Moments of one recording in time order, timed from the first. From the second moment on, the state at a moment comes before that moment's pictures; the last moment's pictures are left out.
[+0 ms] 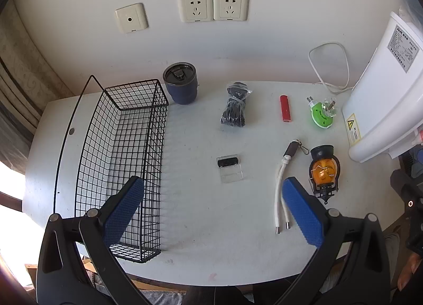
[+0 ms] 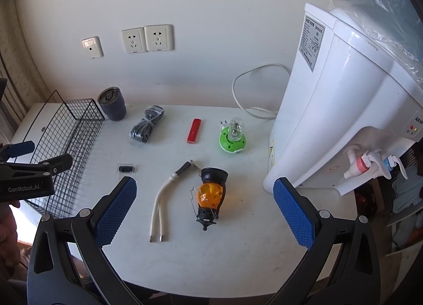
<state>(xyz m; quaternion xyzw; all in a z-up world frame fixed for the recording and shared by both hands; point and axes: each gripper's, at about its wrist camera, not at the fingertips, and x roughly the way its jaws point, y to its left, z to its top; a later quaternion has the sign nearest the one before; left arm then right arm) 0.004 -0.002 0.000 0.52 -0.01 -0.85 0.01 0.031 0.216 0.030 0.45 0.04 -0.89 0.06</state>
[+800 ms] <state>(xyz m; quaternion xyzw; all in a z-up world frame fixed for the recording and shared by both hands) 0.005 0.002 -0.026 0.54 -0.01 -0.84 0.00 0.032 0.218 0.020 0.46 0.03 -0.89 0.06</state>
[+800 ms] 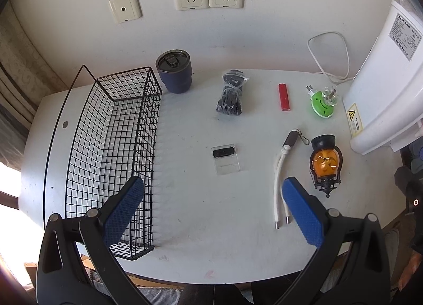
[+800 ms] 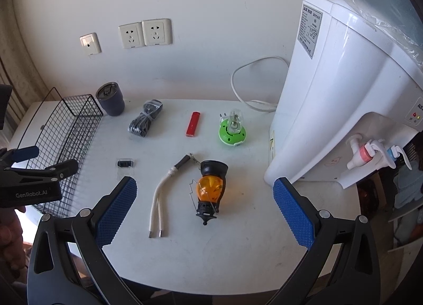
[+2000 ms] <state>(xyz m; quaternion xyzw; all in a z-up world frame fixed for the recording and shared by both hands) -0.053 0.010 -0.147 0.60 -0.02 -0.80 0.01 -0.028 0.234 -0.086 0.54 0.00 -0.84 0.02</state>
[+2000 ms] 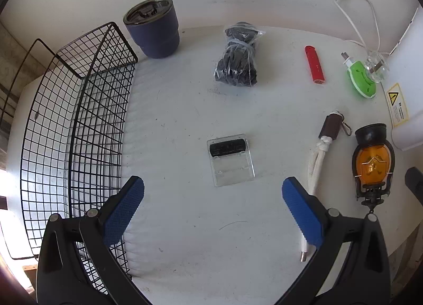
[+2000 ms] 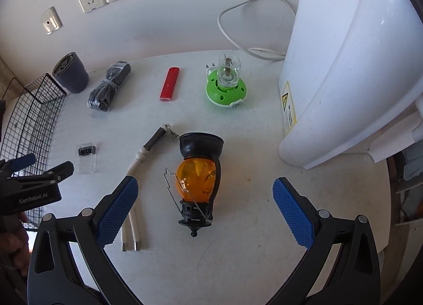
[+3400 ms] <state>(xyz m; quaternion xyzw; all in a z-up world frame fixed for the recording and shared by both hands) -0.079 -0.003 -0.227 0.61 0.02 -0.79 0.01 -0.058 0.231 -0.156 0.59 -0.01 -0.81 0.02</state>
